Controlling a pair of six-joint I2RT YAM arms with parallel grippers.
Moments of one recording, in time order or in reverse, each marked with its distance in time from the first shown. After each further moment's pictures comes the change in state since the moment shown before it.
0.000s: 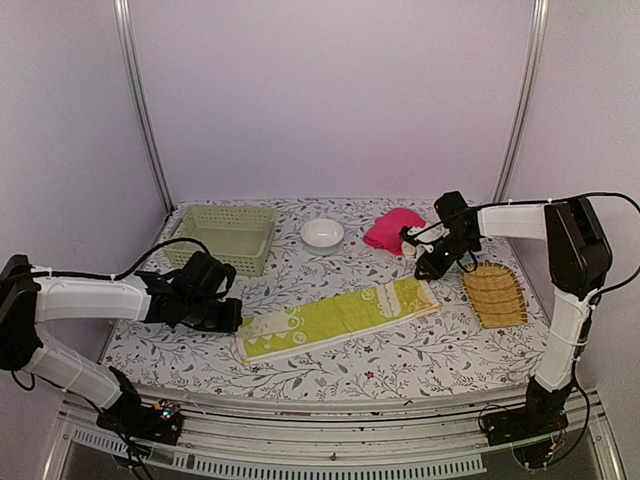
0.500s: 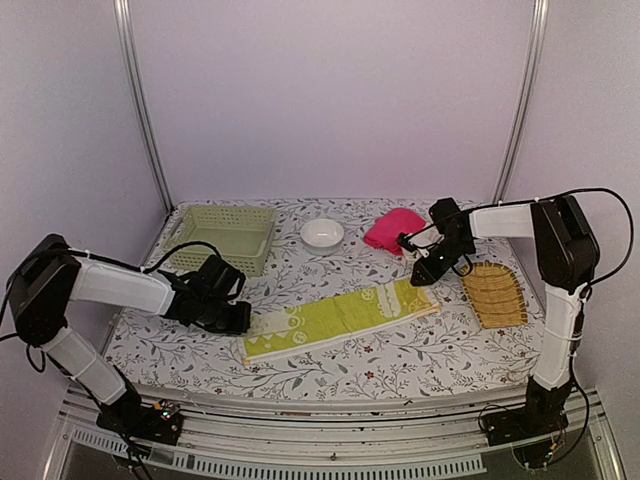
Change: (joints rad) left arm 0.037 0.225 0.048 0.118 0.031 0.026; right arm 0.000 0.070 0.041 -0.039 -0.064 0.076
